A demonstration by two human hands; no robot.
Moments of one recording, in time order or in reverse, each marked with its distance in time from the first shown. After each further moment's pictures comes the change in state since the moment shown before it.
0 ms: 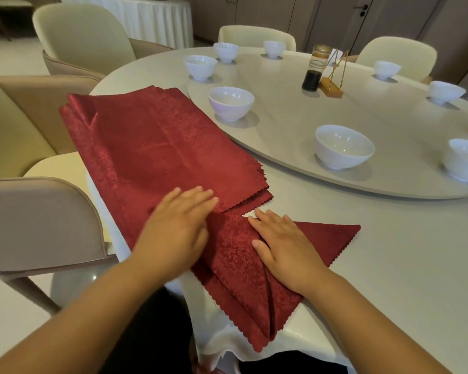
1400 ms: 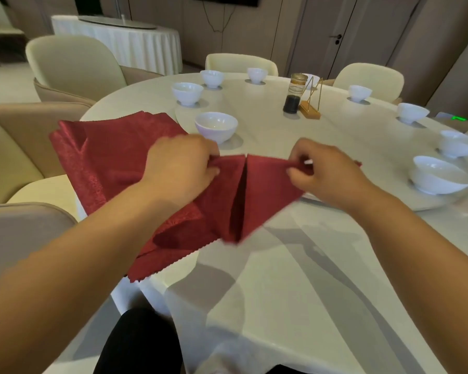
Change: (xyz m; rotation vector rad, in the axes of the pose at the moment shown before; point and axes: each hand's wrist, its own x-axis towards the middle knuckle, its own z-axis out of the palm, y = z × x) left_hand 0.100 0.022 -0.070 0.097 0.003 -0.099; right_hand 0.014 0.026 -0.139 0.120 0.408 0.006
